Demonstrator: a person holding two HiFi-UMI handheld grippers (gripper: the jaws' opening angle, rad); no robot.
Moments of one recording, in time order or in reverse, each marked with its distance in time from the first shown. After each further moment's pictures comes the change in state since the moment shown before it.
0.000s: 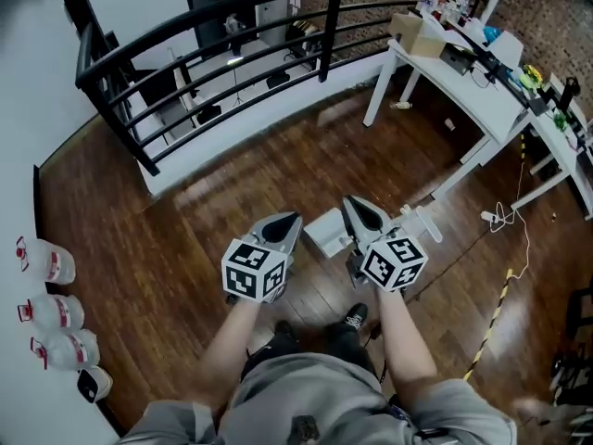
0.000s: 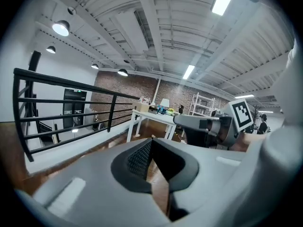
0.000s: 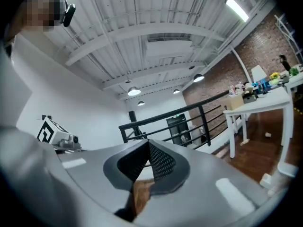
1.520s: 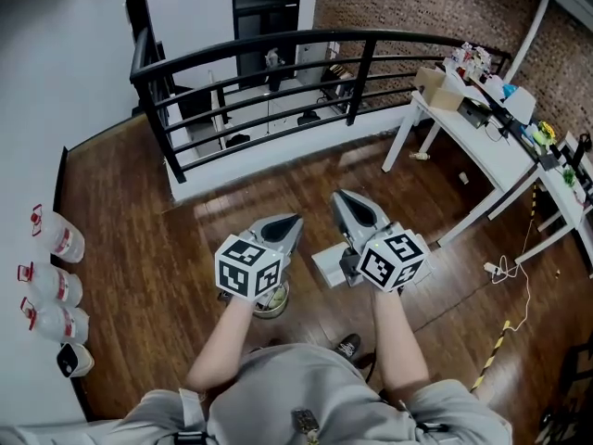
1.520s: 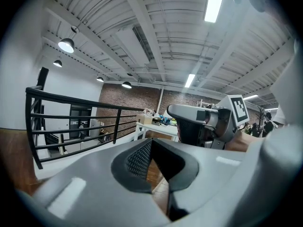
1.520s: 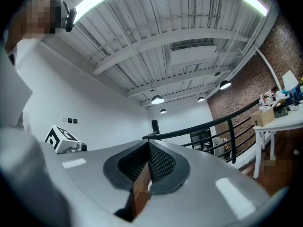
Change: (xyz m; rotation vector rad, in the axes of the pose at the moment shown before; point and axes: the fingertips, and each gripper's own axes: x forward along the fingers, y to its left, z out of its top) left arm -0.084 -0.037 0.065 0.036 -0.137 0.079; right arm -0.012 0.113 0.092 -0.117 -0.094 0.279
